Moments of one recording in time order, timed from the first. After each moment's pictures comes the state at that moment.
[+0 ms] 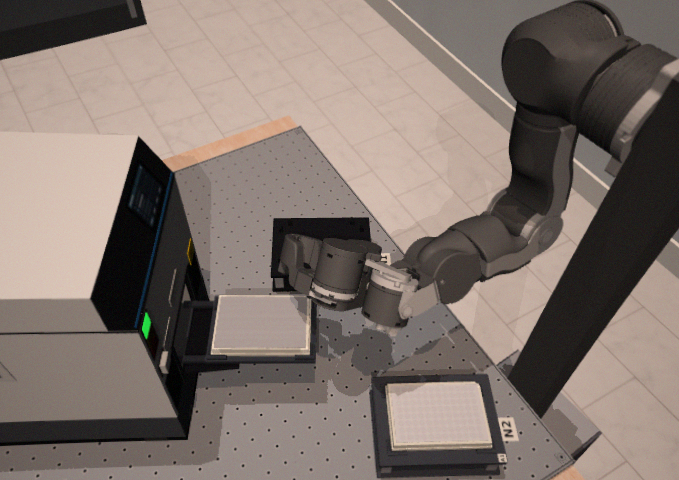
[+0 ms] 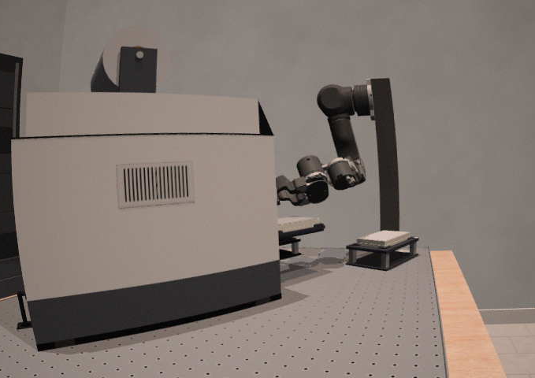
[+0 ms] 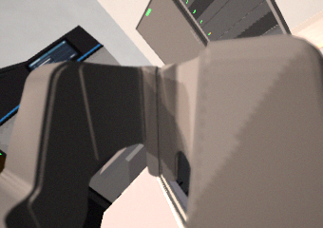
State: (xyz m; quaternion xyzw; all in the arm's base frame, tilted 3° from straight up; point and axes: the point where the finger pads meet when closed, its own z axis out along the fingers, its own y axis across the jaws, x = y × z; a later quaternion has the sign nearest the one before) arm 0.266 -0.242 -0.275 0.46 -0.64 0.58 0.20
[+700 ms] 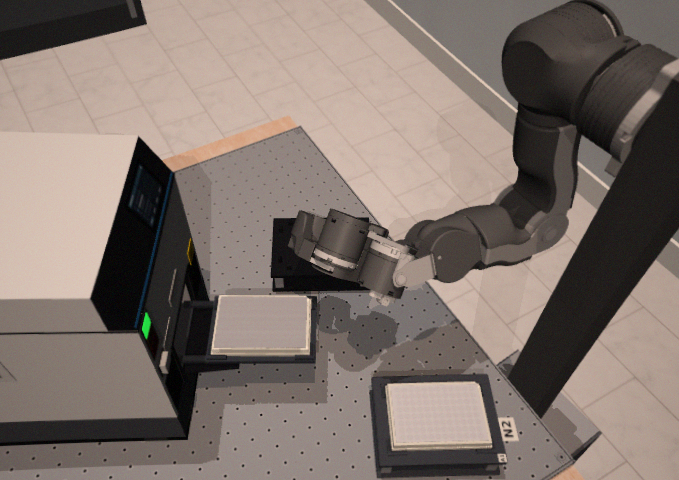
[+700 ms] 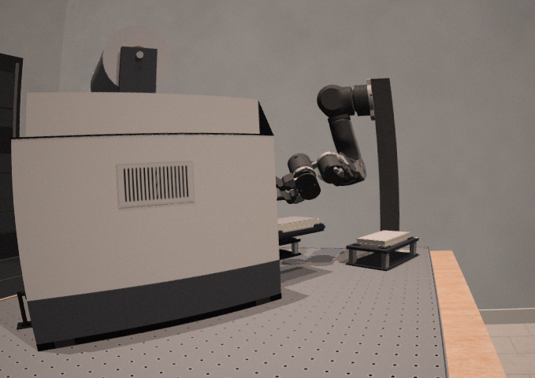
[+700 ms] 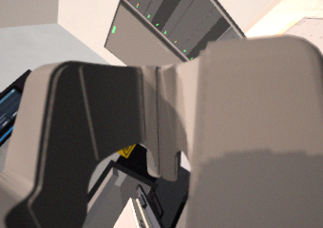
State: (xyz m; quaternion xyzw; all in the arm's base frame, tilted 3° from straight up) arm 0.230 -0.269 -0.275 0.38 -0.73 0.54 0.18
